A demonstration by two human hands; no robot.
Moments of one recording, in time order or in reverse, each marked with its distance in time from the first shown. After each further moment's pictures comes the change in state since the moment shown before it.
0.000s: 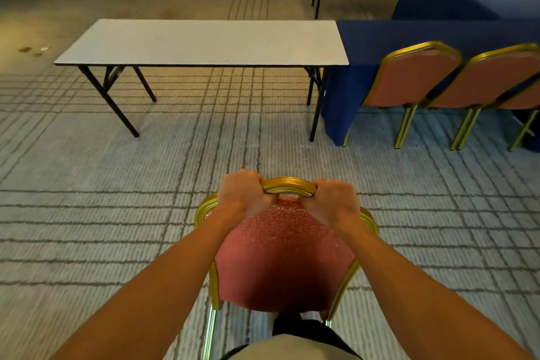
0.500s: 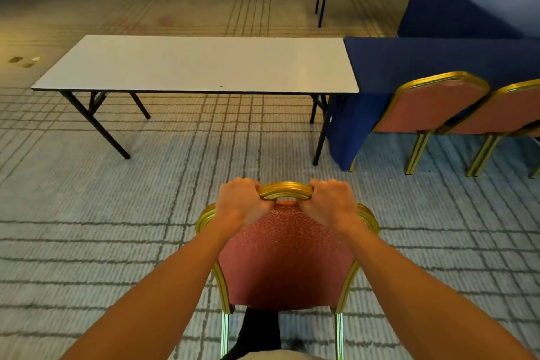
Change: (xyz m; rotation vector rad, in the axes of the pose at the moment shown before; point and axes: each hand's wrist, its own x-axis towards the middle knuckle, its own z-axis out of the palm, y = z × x) left_hand 0.240 -0.024 -0.015 -0.071 -0.017 -0.063; right_hand 0.254 0.024 -0.014 -0.010 0.018 -0.098
